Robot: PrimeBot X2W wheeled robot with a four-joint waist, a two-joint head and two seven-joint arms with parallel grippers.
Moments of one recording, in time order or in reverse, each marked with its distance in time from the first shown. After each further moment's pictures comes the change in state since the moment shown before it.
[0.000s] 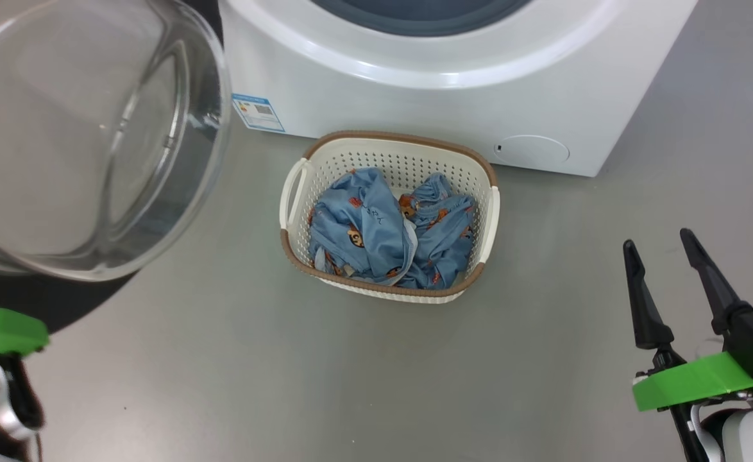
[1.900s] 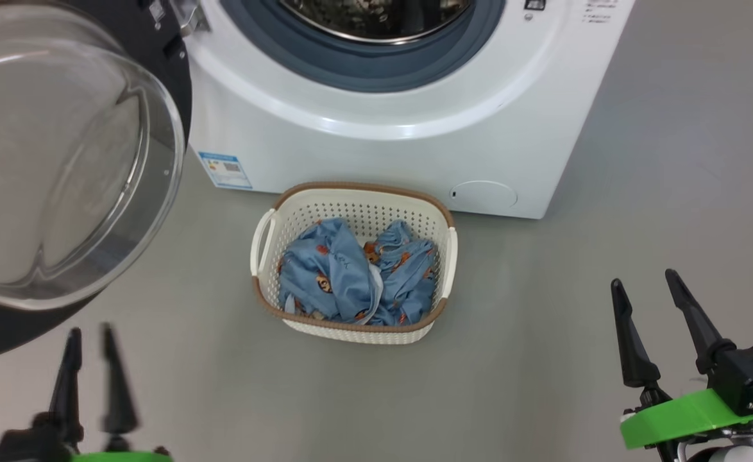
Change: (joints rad) left arm 0.364 -0.306 0.155 -0.288 0.418 -0.298 0.000; right arm 0.072 0.037 0.002 0.014 0.000 0.000 -0.029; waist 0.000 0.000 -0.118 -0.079
